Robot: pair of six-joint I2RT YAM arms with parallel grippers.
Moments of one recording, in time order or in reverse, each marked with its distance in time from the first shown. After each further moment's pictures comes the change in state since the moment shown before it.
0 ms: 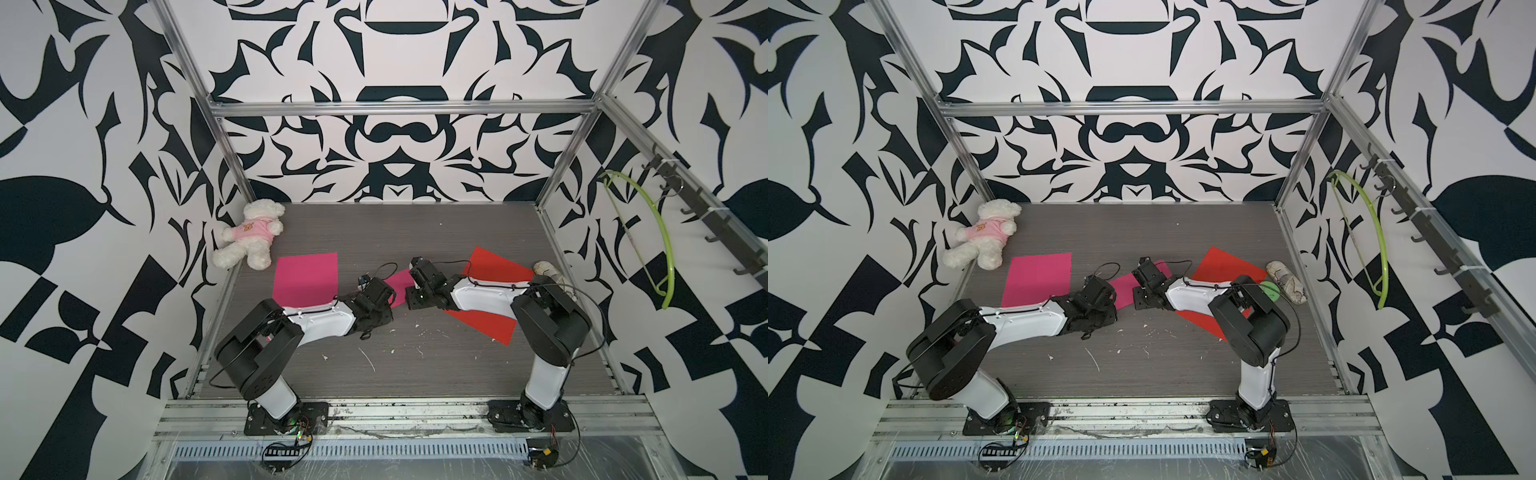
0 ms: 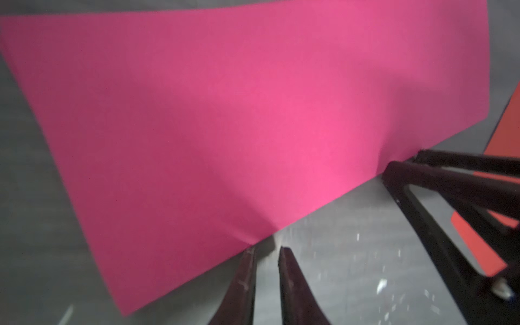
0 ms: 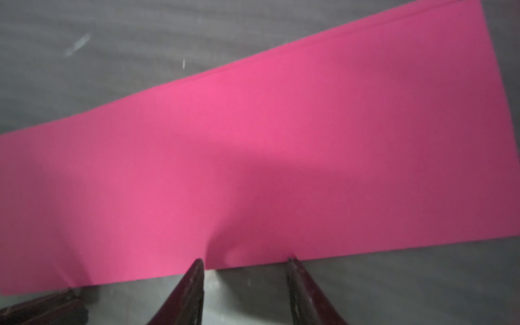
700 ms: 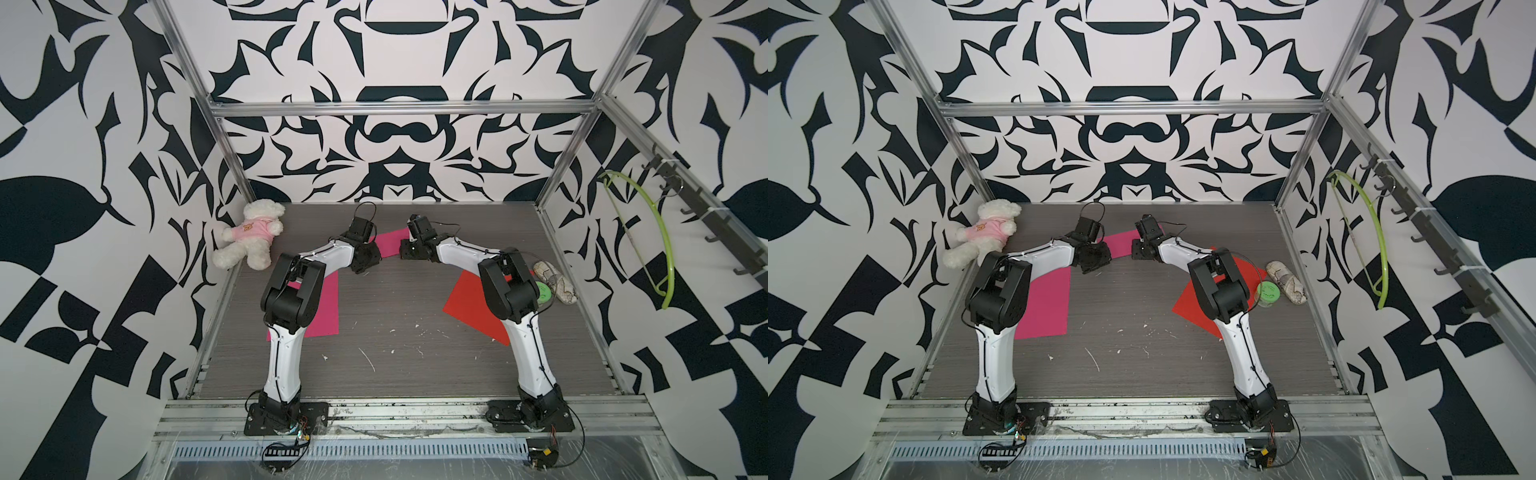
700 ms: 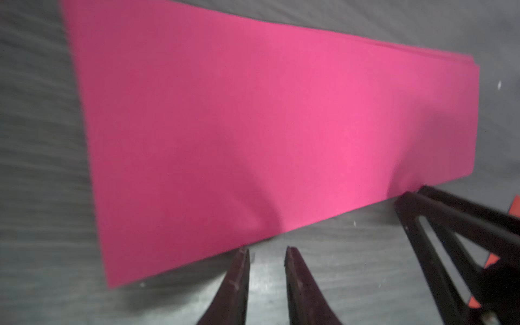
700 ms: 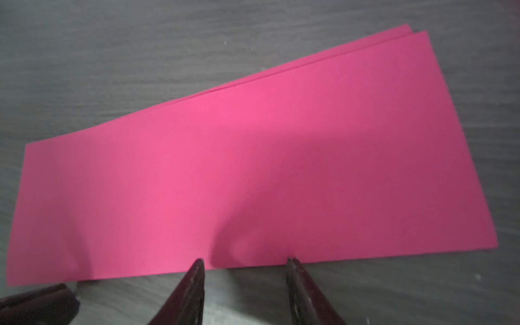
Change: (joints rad) left arm 0.340 0.460 0.669 -0.185 0.166 0.254; right arm -0.178 0.434 0.643 -0.077 -0.056 -0.050
